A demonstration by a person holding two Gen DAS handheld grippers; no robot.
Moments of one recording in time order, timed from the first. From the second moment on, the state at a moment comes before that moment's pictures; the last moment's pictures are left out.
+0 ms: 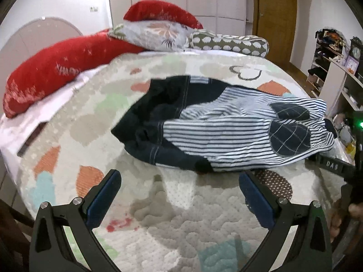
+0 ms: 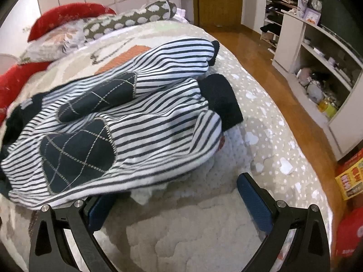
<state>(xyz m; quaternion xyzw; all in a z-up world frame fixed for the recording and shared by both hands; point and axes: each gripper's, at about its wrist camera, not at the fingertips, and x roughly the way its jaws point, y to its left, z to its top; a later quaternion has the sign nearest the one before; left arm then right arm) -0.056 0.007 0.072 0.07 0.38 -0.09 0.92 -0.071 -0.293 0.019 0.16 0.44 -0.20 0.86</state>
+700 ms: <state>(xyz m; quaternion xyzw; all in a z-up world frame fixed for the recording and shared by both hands) -0.074 -0.012 0.083 0.08 0.40 -0.12 0.90 -0.106 -0.272 0.019 0.13 0.42 -0.20 0.88</state>
